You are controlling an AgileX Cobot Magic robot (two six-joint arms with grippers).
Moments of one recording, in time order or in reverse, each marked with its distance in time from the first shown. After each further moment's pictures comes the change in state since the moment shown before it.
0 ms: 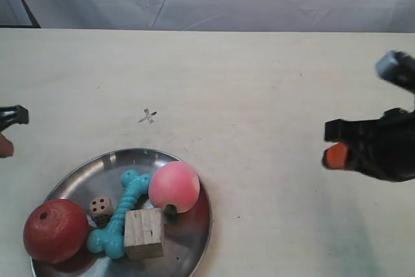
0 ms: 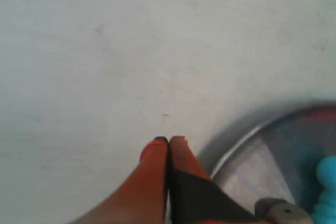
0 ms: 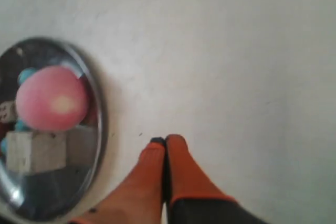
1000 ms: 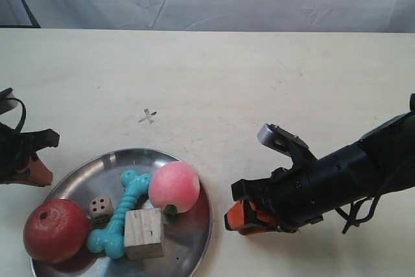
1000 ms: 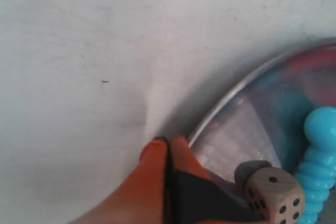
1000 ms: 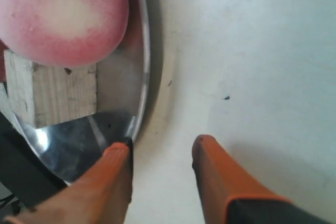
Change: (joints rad) left arm 0.000 0.237 -0.021 -0.254 0.115 0.288; right arm 0.282 0.581 -0.006 0.694 0.038 -0.656
